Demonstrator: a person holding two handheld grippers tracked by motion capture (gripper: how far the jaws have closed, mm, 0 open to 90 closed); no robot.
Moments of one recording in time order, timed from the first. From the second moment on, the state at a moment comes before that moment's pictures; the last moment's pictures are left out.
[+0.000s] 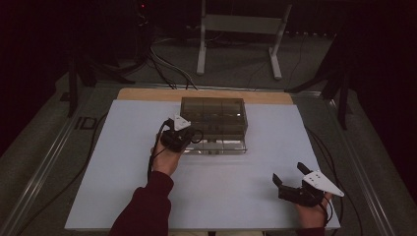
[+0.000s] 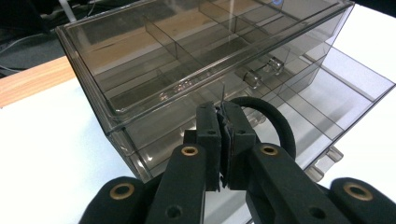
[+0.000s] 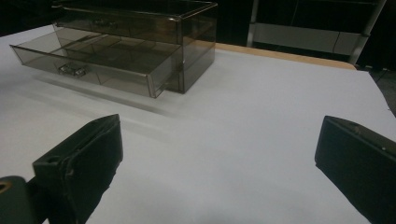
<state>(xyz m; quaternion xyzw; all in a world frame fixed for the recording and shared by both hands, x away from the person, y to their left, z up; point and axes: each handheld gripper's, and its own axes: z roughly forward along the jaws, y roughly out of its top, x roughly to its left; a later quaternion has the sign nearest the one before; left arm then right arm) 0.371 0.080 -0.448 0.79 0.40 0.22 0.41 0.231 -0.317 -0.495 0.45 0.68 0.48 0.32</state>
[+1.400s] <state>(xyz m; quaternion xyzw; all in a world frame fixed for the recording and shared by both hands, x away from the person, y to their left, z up) 0.380 0.082 -0.475 0.81 0.41 0.21 0.37 0.232 -0.315 -0.495 0.45 0.68 0.48 0.32</state>
